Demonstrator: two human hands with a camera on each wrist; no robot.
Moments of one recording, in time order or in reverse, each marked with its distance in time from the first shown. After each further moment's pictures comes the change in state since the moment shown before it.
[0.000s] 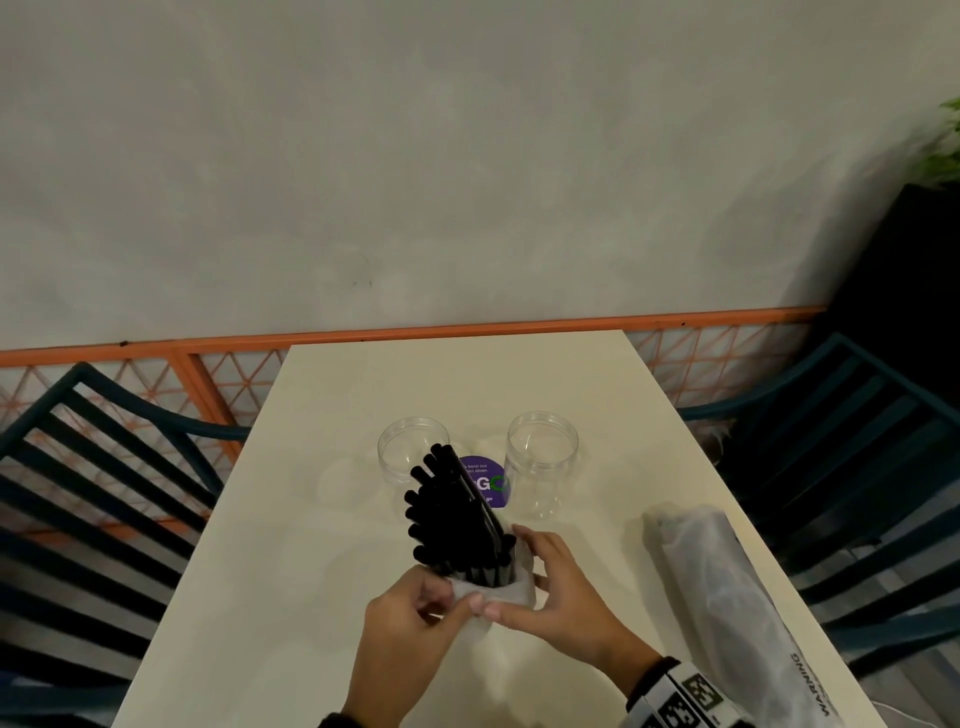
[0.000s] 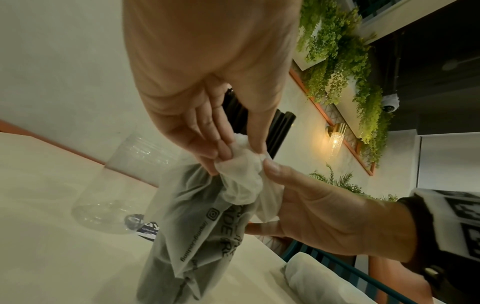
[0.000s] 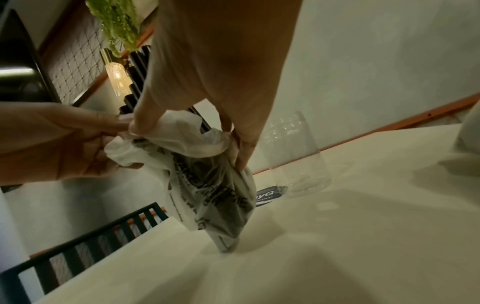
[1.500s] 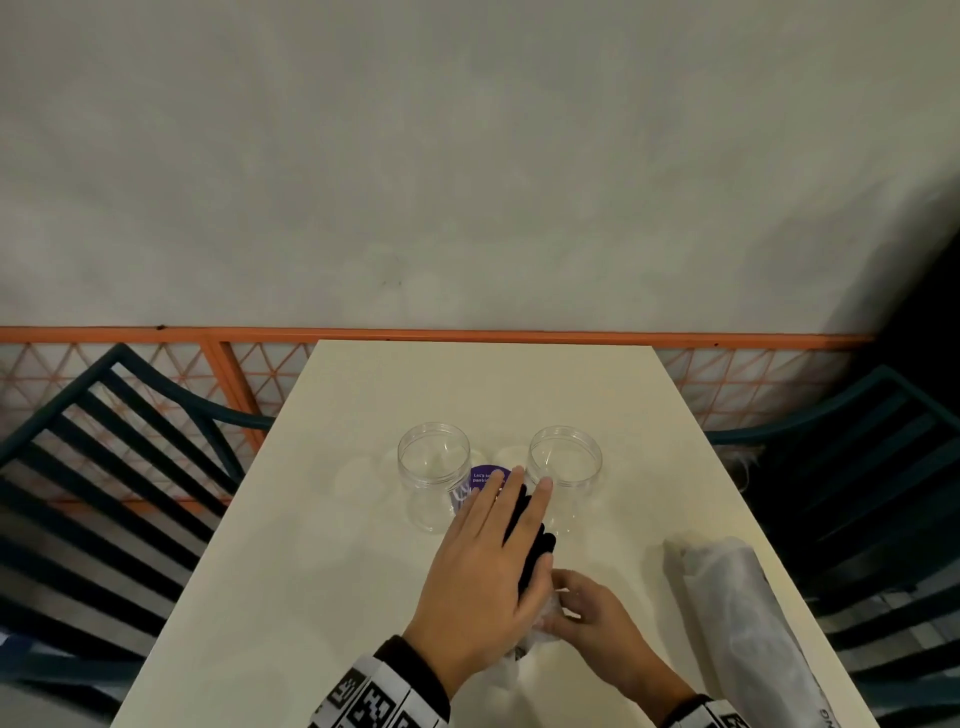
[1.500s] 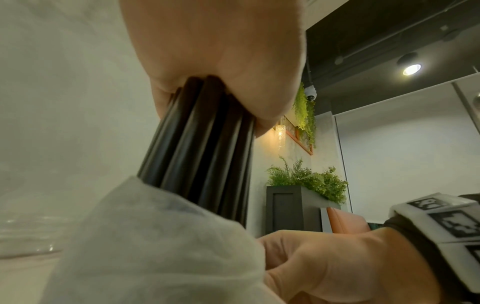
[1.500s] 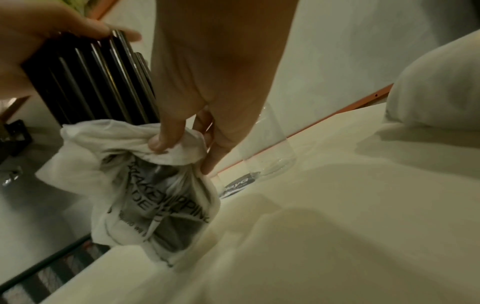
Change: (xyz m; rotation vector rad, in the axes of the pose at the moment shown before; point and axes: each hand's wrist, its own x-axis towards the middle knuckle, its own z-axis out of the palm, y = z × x) left_hand 0.032 0.058 0.017 0.773 -0.090 0.572; right_hand 0.012 0.041 -0.016 0.164 -0.047 0.214
